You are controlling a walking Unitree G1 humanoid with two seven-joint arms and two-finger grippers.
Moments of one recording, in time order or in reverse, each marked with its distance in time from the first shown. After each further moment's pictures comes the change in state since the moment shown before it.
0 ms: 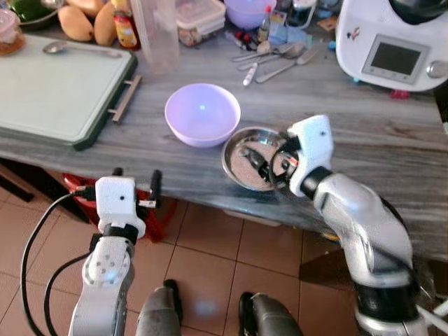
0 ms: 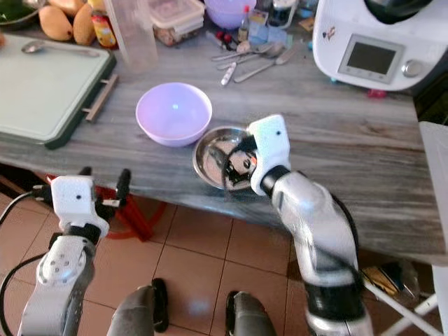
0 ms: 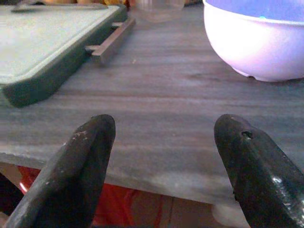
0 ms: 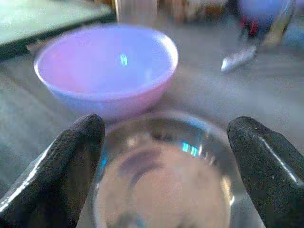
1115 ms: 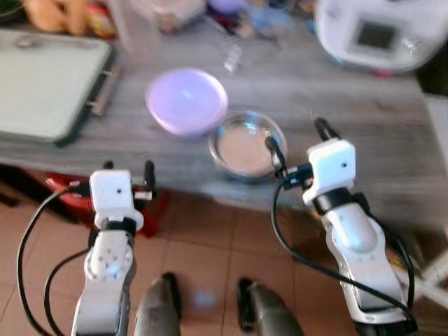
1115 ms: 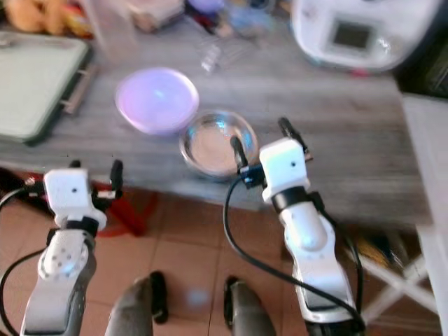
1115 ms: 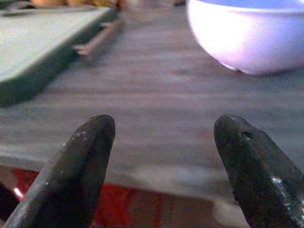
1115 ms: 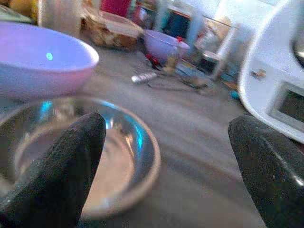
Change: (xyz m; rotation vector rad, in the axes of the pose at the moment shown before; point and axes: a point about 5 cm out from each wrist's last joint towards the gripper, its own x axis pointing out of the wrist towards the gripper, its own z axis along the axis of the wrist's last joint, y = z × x) left arm 0.005 0.001 0.009 0.015 -0.026 0.077; right arm -0.025 0.000 -0.017 -0.232 -0.216 -0.274
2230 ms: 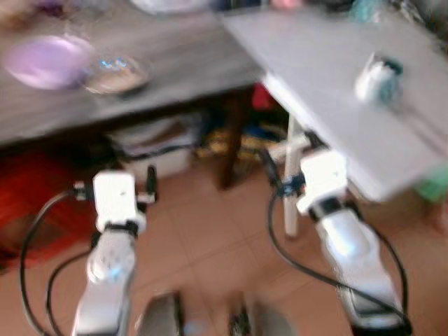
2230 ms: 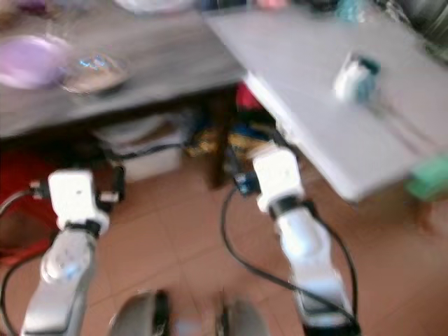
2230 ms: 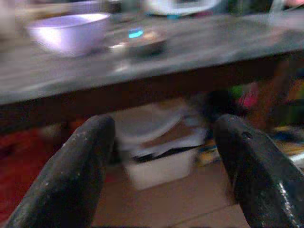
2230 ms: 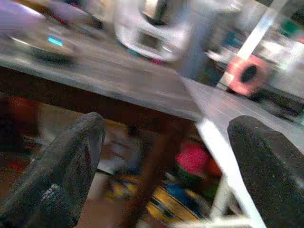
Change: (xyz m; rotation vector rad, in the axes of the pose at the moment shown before) left arm 0.001 -0.003 -0.002 -0.007 -0.008 0.006; right arm 0.005 0.005 -0.002 -0.002 -0.020 0.067
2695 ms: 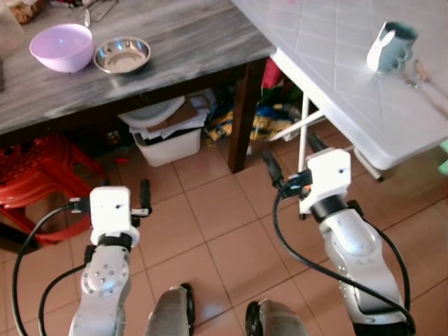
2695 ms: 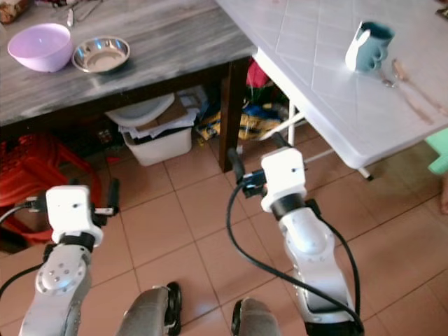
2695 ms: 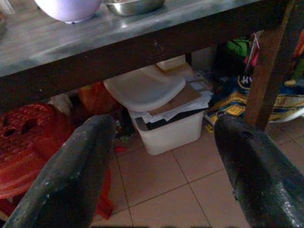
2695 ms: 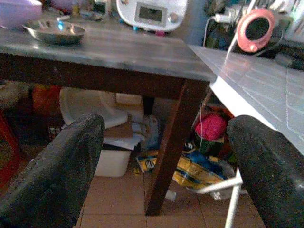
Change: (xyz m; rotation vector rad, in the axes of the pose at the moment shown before) left arm -0.015 0.010 -0.021 0.046 0.089 0.008; right arm -0.012 -0.005 -0.018 0.100 0.095 -0.034
